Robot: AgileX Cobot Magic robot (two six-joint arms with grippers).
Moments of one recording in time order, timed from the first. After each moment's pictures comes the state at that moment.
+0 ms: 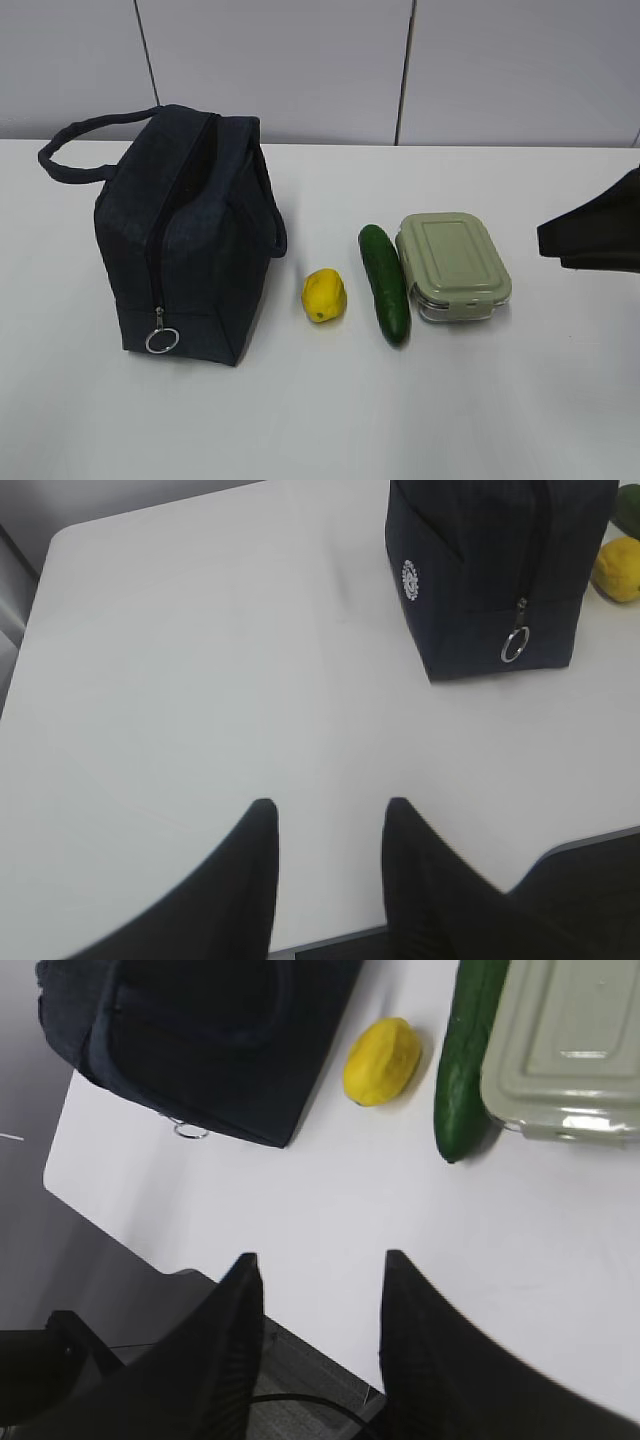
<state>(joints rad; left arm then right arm) -0.11 0.01 -0.52 -0.02 1.11 0.13 -0.22 1.28 -0.77 1.06 1.08 -0.84</state>
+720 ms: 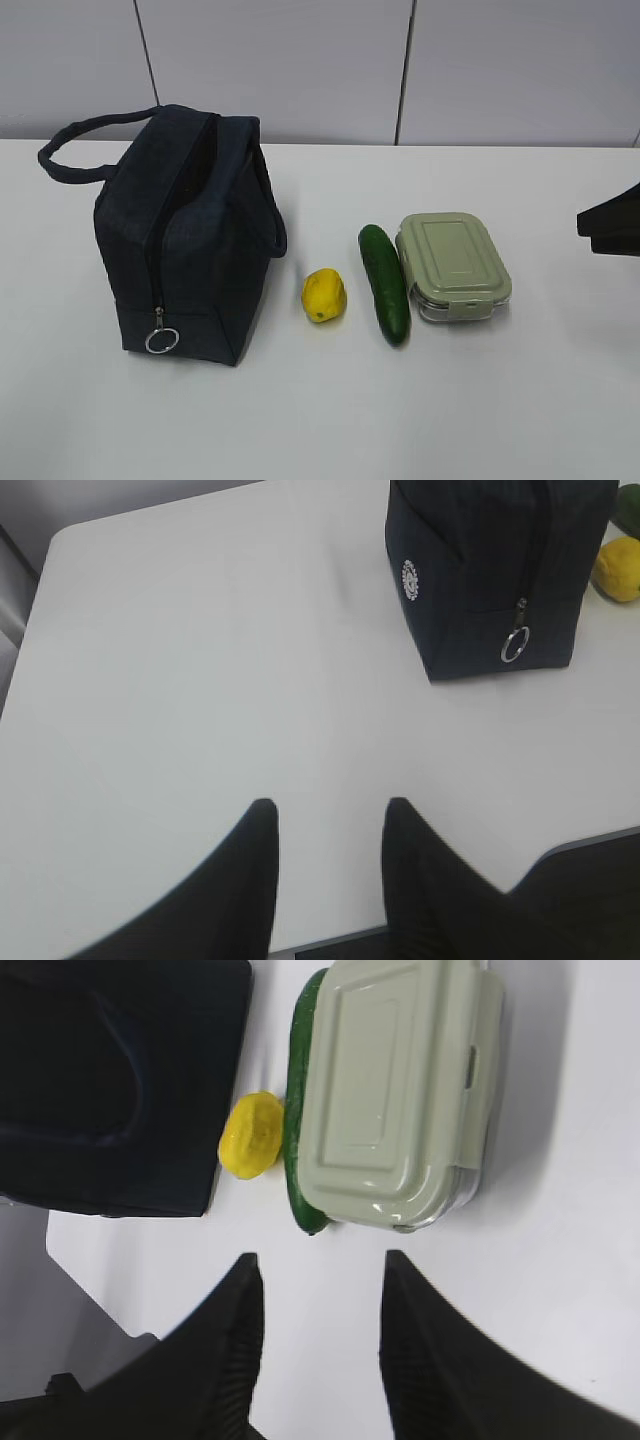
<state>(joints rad) -0.11 0.01 -0.52 -0.02 1.11 0.13 -0.46 1.70 -0.97 1.11 1.18 -1.02</state>
